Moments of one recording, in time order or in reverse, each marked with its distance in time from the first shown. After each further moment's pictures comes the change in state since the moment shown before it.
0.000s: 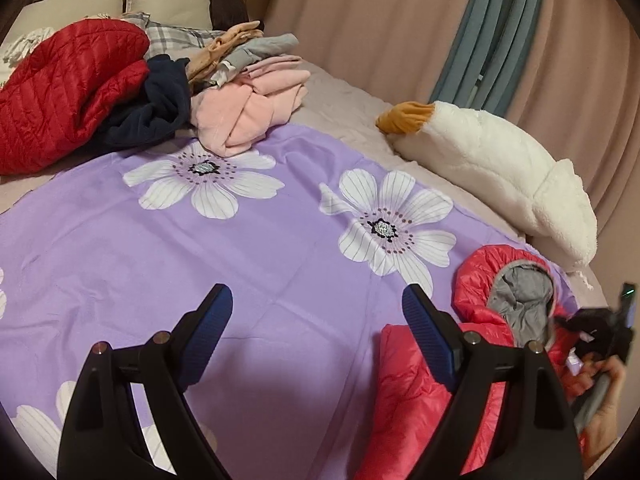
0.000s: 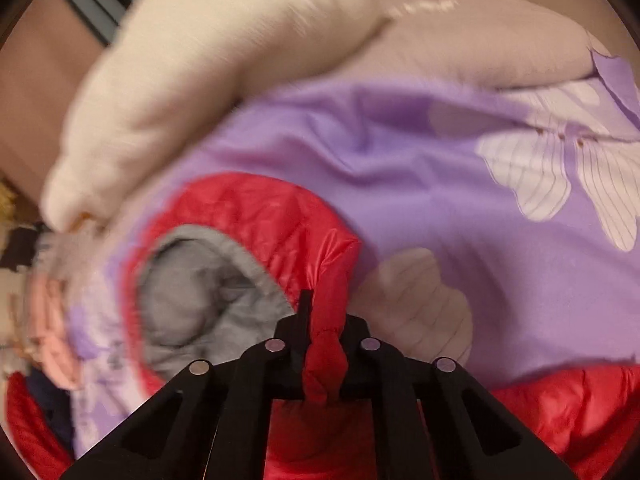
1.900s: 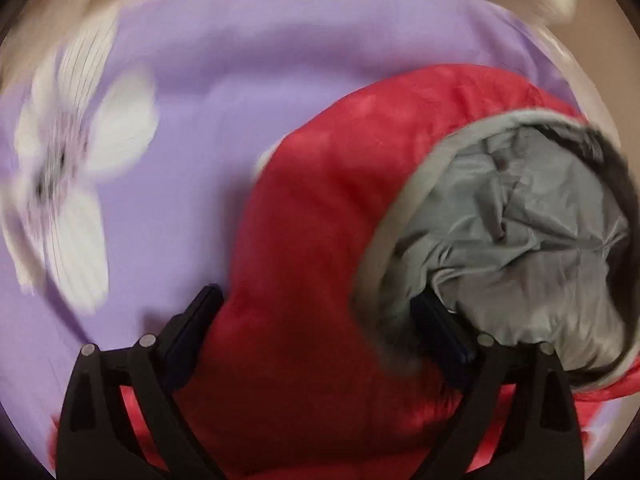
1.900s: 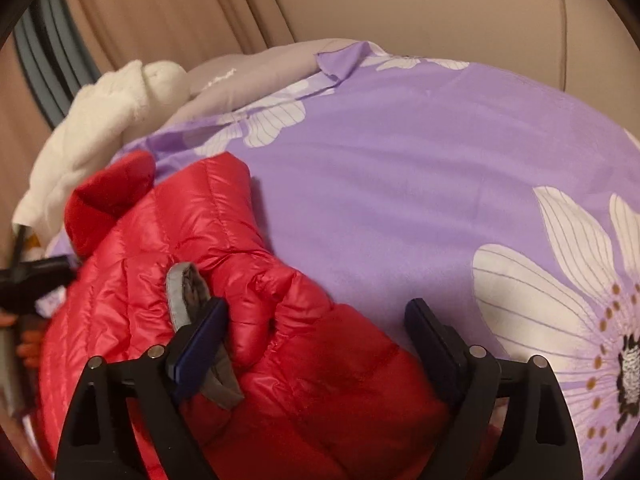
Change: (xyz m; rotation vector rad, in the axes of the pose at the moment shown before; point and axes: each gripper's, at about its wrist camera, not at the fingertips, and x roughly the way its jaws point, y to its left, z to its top) left arm 0.206 -0.275 -0.074 0.656 0.649 -0.206; right arm -0.185 -0.155 -0.164 0.178 -0.226 -0.395
